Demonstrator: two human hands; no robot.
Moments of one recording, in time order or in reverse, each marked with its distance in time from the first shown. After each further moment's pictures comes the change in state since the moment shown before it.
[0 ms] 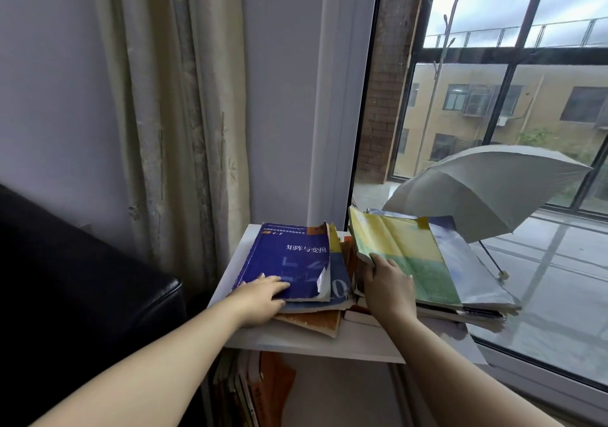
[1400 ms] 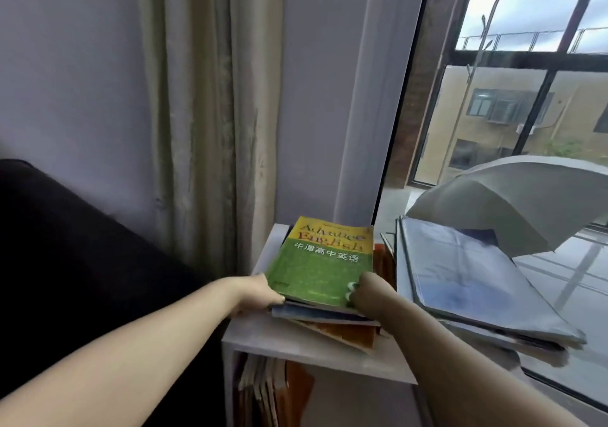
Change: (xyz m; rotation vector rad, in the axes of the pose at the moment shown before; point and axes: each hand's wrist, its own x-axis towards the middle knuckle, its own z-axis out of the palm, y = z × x) left_hand 0.001 -0.045 -0.029 -0.496 -0.051 -0.270; right_hand 0.036 -0.044 0.053 -0.070 -0.468 0.091
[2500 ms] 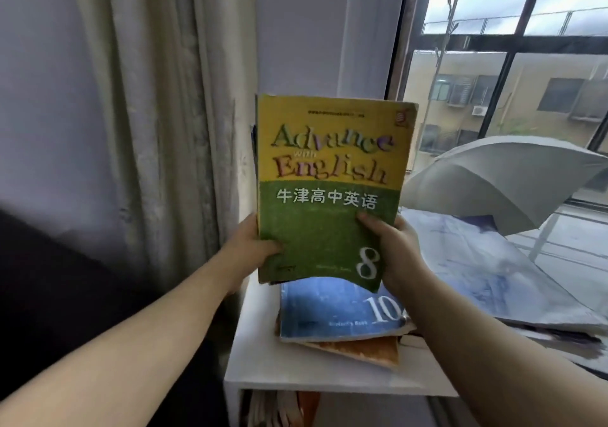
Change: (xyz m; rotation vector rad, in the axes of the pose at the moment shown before) left_hand 0.035 0.018 -0.047 -0.724 0.175 0.527; right_hand 0.014 -0.037 -0.027 1.351 0.221 -0.223
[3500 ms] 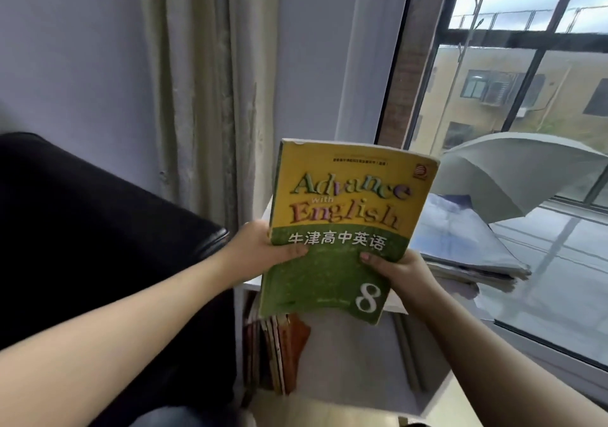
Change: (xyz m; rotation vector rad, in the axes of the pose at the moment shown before) left_hand -0.143 0.016 0.035 0.330 -0.102 0.096; right_hand -0.125 -0.001 -0.082 -0.328 -0.239 0.030
